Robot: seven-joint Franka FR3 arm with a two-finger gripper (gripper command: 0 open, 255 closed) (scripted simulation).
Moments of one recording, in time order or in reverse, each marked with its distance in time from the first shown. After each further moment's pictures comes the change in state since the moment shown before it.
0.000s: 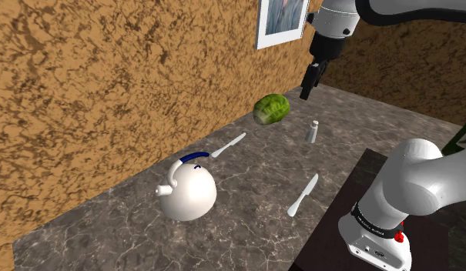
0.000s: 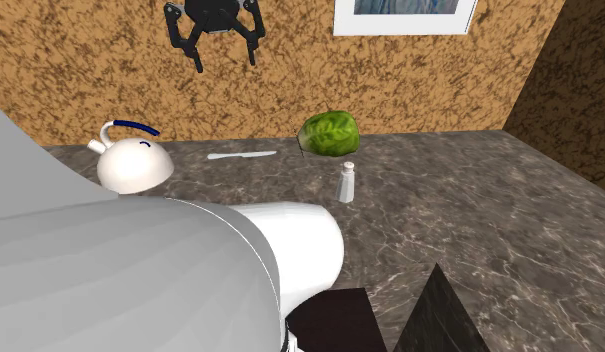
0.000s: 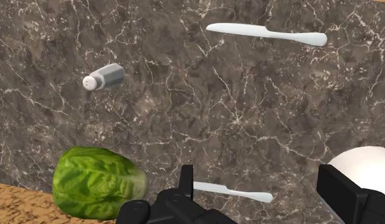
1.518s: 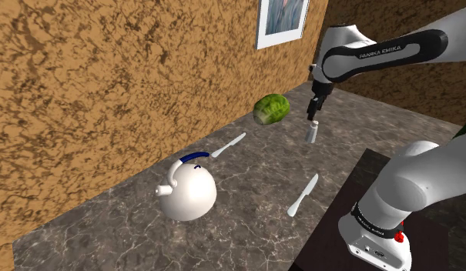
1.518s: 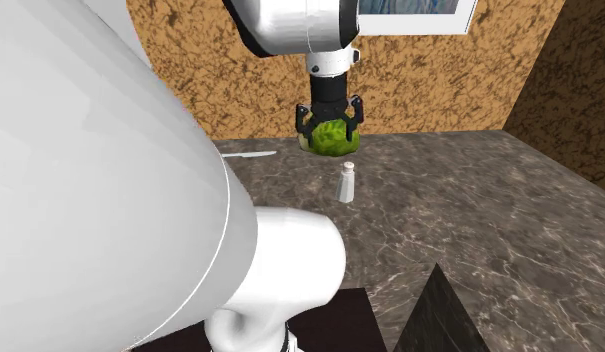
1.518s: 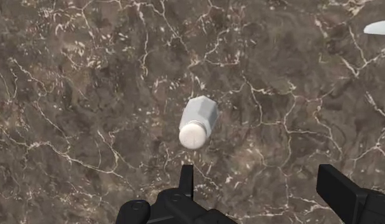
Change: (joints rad) arm -0.172 0.259 -0.349 -0.261 -0.237 0.457 -0.273
